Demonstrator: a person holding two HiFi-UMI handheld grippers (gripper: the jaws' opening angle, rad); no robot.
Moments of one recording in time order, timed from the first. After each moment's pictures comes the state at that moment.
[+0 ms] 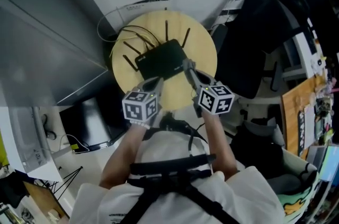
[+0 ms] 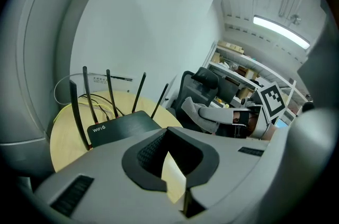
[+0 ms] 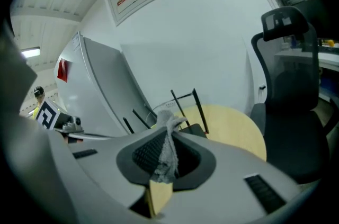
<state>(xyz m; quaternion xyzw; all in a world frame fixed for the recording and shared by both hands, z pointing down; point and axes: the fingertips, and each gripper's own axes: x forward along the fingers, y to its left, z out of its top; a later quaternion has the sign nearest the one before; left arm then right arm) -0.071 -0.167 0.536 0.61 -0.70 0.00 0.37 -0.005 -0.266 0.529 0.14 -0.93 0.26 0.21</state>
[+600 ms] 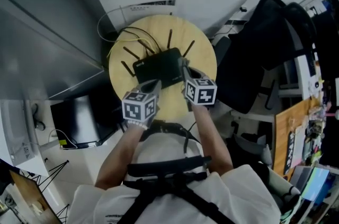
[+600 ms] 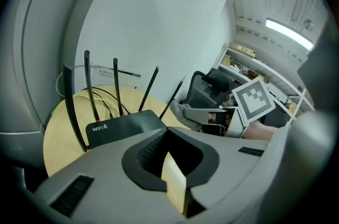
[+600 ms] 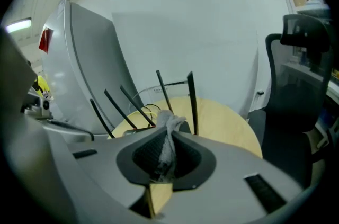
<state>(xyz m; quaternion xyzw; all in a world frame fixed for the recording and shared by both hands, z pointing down) -0.103 -0.195 0.571 0.57 -0.72 -0.02 0.40 -0.074 -0.316 0.601 0.15 -0.91 0.19 0.32</state>
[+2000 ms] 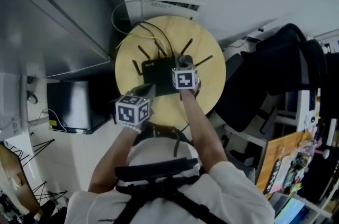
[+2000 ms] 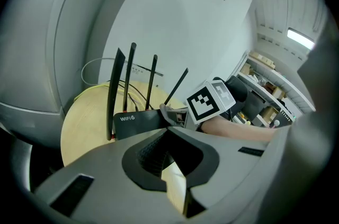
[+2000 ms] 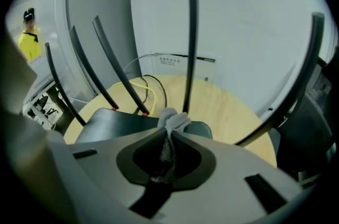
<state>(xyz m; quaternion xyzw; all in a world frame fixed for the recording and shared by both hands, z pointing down) -0.144 -0.157 0.603 0.49 -0.75 -0.07 0.44 -0.181 -0.312 0.701 0.10 -0.88 0.06 0.46</state>
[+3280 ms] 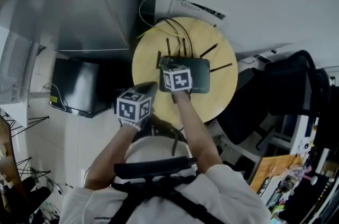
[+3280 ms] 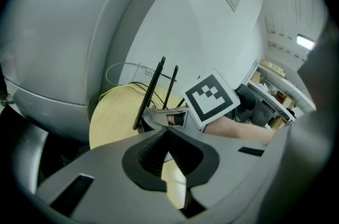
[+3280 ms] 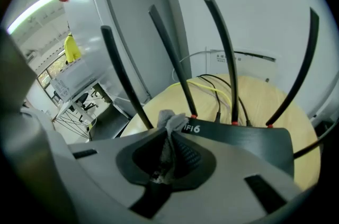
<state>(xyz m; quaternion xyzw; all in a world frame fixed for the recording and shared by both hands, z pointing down) -0.150 -0.087 0.601 0.43 -0.79 -0.10 0.43 -0.217 -0.154 0.688 -0.08 -0.87 0.08 0.47</state>
